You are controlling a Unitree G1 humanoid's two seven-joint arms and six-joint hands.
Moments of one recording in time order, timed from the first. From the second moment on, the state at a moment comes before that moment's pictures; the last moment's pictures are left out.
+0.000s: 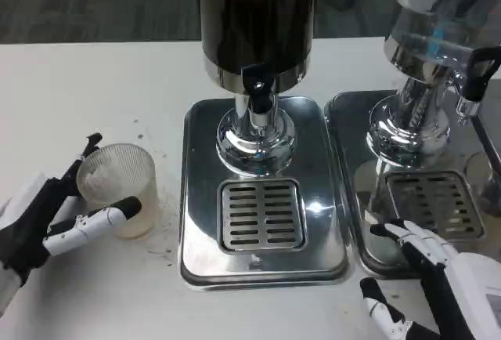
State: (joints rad) left arm -0.23 0.58 -0.02 0.94 0.26 -0.73 -0.07; right arm 0.59 -0.30 0.20 -0.35 -0.82 -0.11 -0.24
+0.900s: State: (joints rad) left arm -0.25 0.58 -0.11 0.90 0.42 -0.62 0.21; right arm 0.60 -0.28 0.20 -0.35 -0.82 -0.11 -0.24
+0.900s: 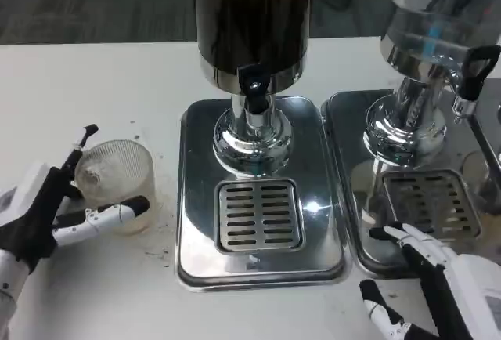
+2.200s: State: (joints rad) left arm -0.22 0.56 -0.18 0.92 0.56 -0.70 0.60; right arm 0.63 -0.28 0.20 -0.36 -0.80 -0.11 -0.25
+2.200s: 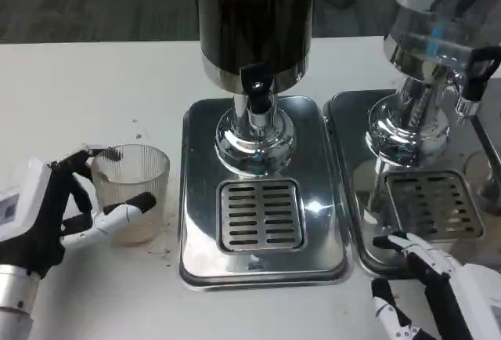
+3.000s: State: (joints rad) left arm -0.16 0.56 -0.15 0.92 0.56 -0.77 0.66; right arm 0.60 -0.28 0.19 -0.33 -0.78 -0.13 -0.25
